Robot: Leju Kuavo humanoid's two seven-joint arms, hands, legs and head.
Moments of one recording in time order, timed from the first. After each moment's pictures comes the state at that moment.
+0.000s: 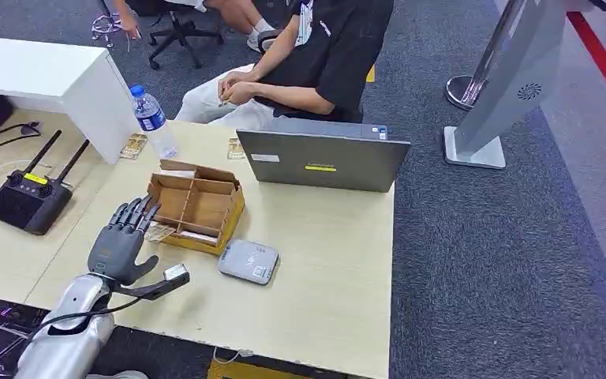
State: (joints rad) left arm -0.20 0.27 -0.09 -1.04 -1.27 0.43 -0.26; right arm -0.16 -0.18 0.55 -0.15 -1.26 0.00 -0.26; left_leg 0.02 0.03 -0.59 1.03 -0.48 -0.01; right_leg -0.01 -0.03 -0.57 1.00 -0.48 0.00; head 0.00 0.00
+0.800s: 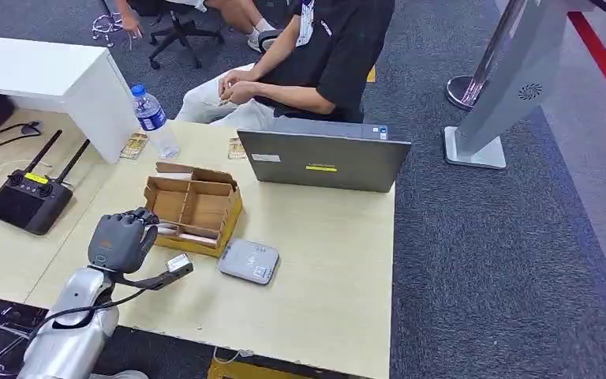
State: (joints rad) left arm -0.21 0.23 -0.08 -1.12 -1.27 0.52 -0.28; right arm -0.16 -0.18 0.57 -0.15 -1.26 0.00 -0.26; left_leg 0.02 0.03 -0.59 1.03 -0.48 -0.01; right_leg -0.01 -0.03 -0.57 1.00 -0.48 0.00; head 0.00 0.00
